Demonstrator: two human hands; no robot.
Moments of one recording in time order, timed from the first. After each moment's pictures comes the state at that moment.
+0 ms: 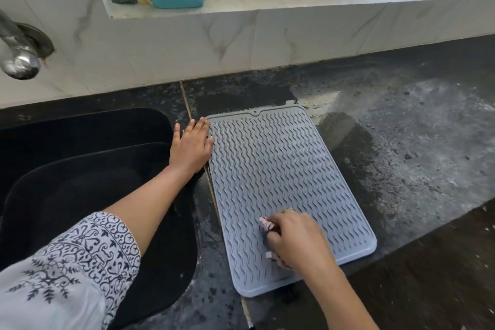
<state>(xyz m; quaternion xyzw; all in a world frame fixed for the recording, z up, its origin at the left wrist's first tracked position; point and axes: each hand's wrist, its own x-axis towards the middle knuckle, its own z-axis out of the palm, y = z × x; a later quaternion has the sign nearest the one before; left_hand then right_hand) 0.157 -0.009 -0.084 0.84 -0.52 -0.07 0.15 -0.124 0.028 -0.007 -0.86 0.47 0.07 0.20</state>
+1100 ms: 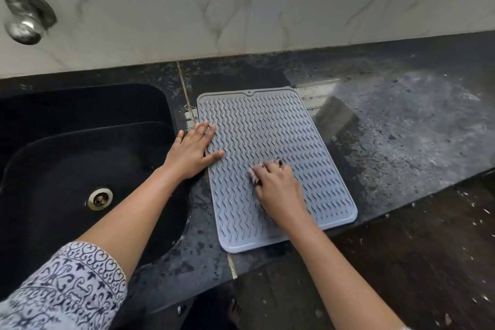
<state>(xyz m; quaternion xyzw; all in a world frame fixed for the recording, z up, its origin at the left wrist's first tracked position) 0.106 0.054 -0.084 0.80 -0.57 -0.17 0.07 -0.125 0.016 -0.041 -0.90 0.42 -0.01 0.09</state>
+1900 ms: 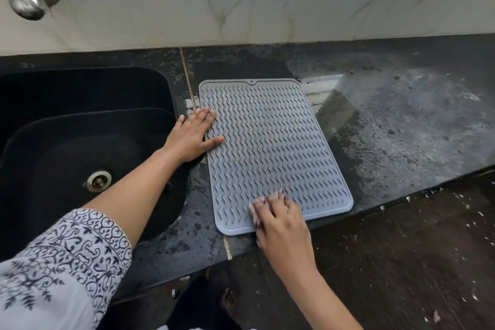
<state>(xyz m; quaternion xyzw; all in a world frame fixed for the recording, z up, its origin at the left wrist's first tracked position) 0.109 0.053 -0.092 0.80 -0.58 -0.15 0.08 -0.190 0.099 -0.044 -0.92 0.38 -0.02 0.08</state>
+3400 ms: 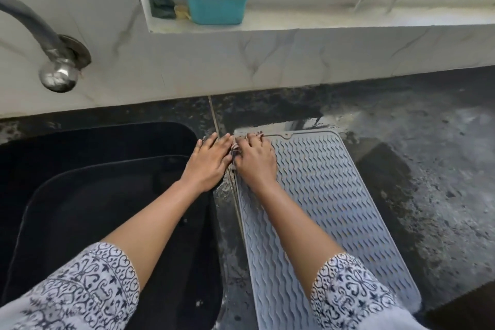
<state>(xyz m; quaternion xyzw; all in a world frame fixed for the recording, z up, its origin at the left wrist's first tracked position) 0.202 -0.005 -0.093 0.80 -0.57 -0.13 0.14 0.083 -0.086 -0.071 -0.90 0.41 -0.10 0.09</state>
